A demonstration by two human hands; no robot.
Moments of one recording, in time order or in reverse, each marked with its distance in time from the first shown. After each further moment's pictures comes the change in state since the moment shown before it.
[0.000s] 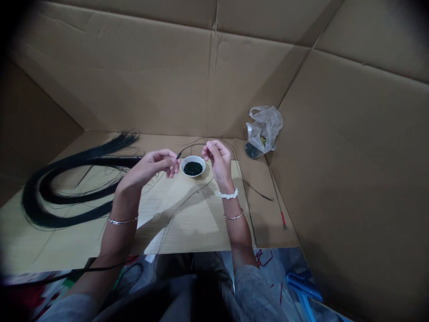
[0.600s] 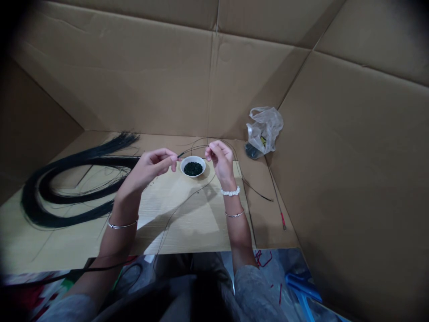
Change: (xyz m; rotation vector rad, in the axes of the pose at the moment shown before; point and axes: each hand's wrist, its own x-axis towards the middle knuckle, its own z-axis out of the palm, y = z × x) left_hand -0.008 0.011 0.016 0.170 0.184 0.134; right_hand 0.008 0.004 -0.010 0.046 -0.043 0.034
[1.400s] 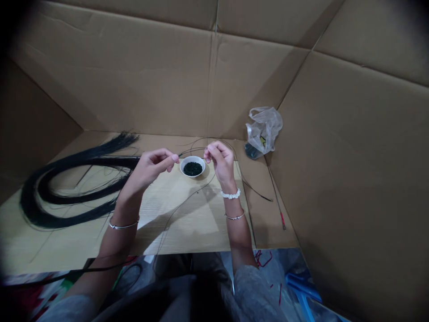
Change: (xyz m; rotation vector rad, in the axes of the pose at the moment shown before) left_hand 0.001 -0.004 0.004 0.096 0.075 0.023; right_hand -0.009 -0.008 0.006 -0.074 -0.020 -0.081
